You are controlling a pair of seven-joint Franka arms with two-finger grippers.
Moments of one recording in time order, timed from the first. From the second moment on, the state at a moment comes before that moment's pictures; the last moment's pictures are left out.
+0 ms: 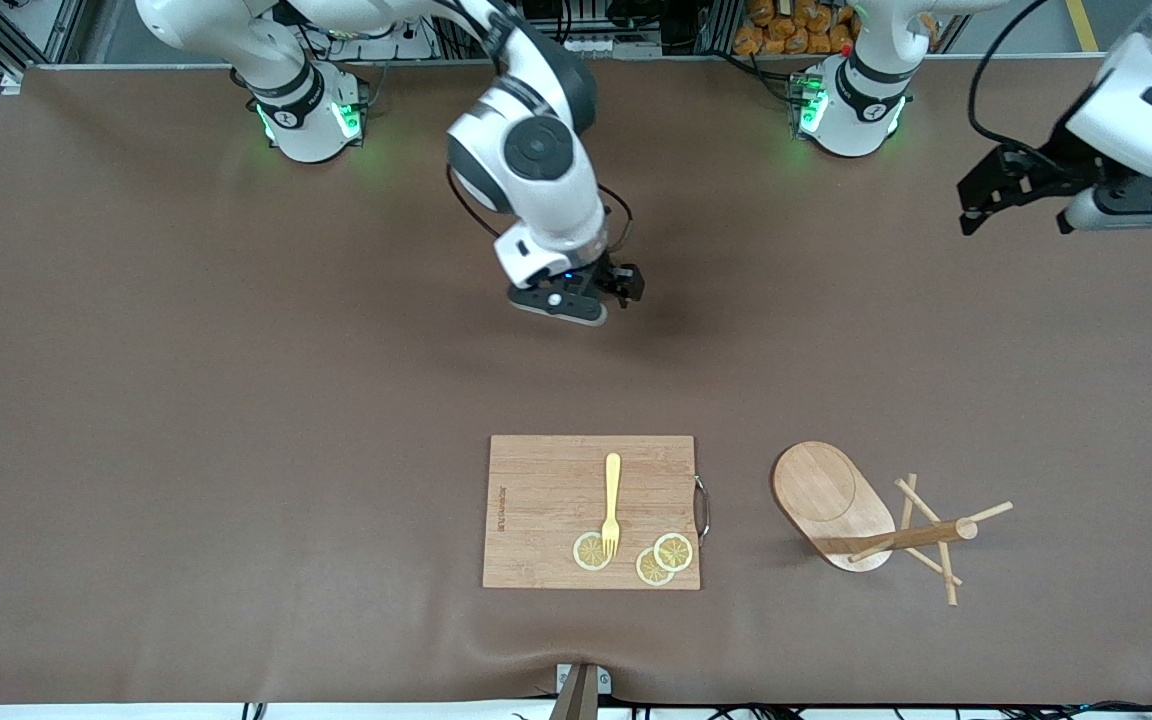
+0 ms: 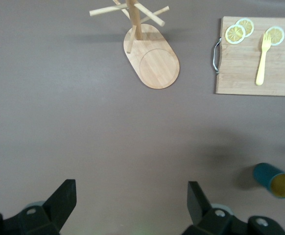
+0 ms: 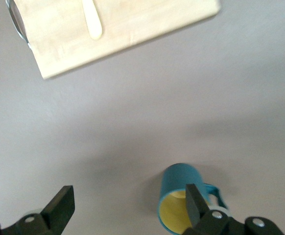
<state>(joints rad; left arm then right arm) -0.04 -0.05 -0.20 -1.51 0.01 1.51 -0.29 0.72 0.42 0.09 -1.56 0.10 2.09 1.07</state>
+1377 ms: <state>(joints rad) -0.34 0.15 -0.50 -1.43 0.22 1.65 -1.25 -0.02 -0.01 0.04 -1.44 -0.04 1.46 -0.05</state>
